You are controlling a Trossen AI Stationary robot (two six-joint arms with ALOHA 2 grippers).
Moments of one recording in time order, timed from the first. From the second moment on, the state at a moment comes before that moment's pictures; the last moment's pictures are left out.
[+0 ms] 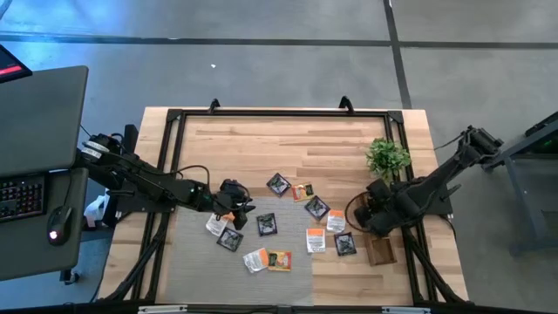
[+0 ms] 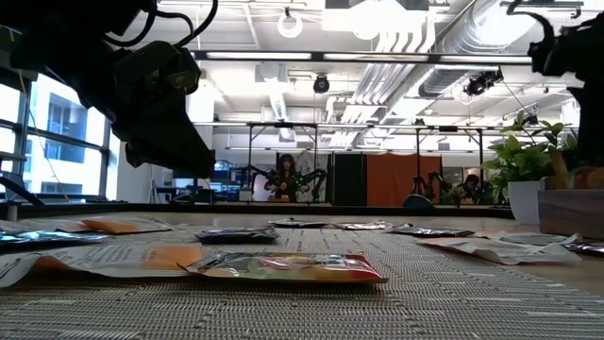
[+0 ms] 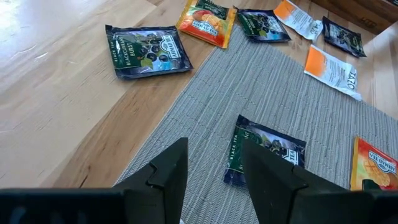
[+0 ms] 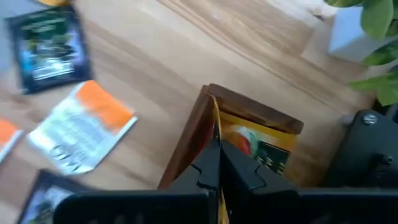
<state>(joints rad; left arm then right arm) -0.32 1.37 0.50 0.18 -0.41 -0.71 0.64 1.21 0.76 -1.20 0.41 1.71</state>
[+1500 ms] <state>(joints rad) -0.32 1.37 0.50 0.36 -0.49 -0.76 0.29 1.48 0.89 -0.47 0.66 0.77</state>
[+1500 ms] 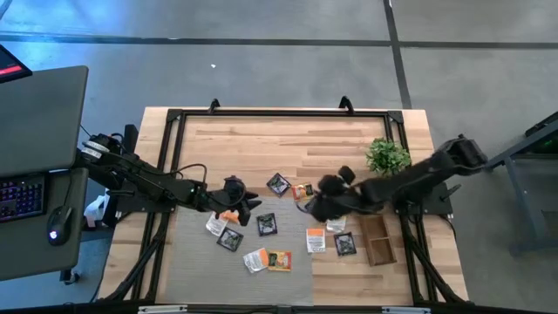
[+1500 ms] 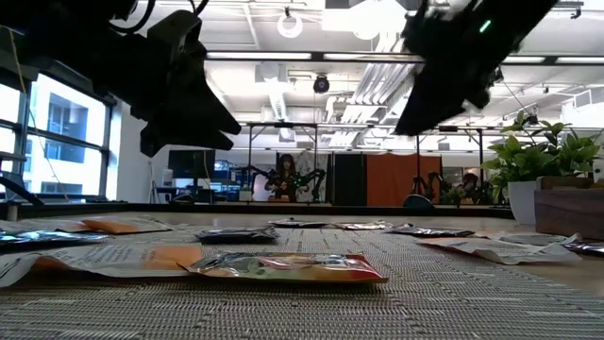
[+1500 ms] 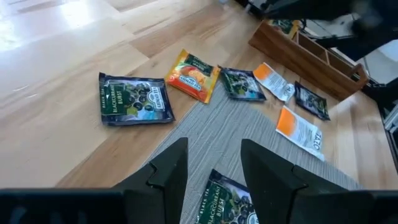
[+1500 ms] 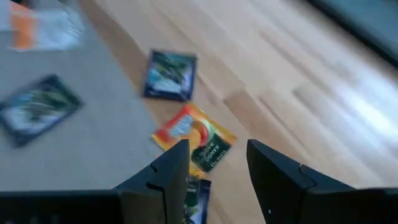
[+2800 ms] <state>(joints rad) -0.32 1.37 0.50 0.34 -0.45 -0.76 0.01 1.80 0.89 -0.23 0.36 0.74</state>
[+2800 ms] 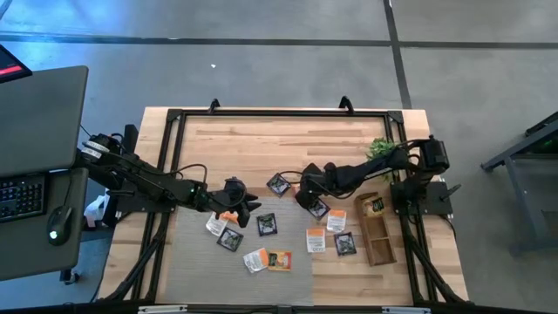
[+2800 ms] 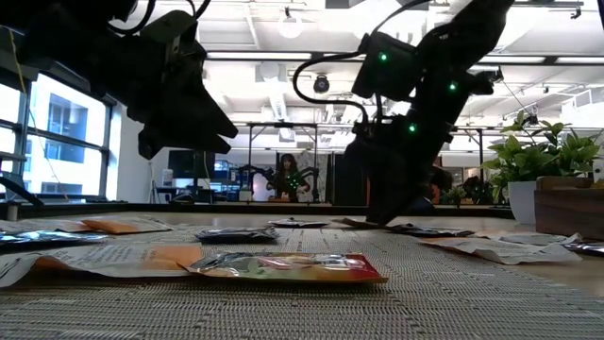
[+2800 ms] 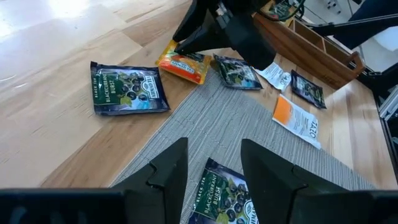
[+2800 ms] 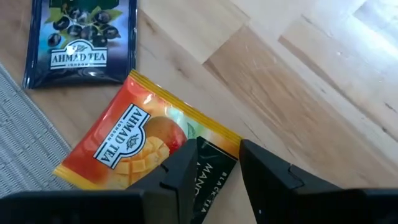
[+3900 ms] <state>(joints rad) -0.32 1.37 0.50 0.34 -0.45 -0.77 0.03 1.58 0.88 -0.29 0.23 0.42</state>
